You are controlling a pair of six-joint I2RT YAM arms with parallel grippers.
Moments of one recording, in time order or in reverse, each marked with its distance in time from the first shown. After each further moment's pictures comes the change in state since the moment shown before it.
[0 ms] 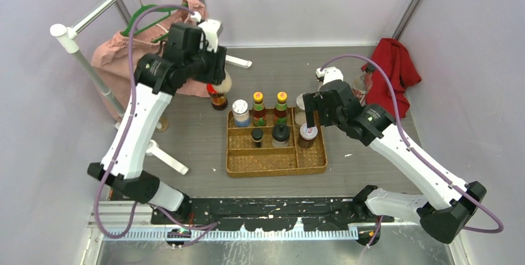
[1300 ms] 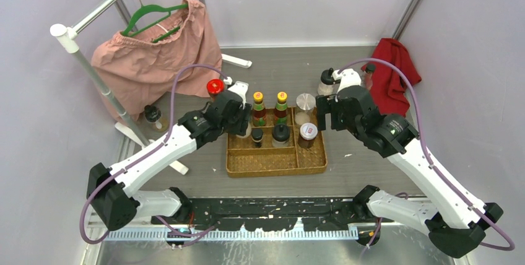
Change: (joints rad) left arm -0.323 -0.287 -0.955 0.539 -0.210 -0.257; right arm 0.000 -0.145 0.021 -0.083 0.029 0.014
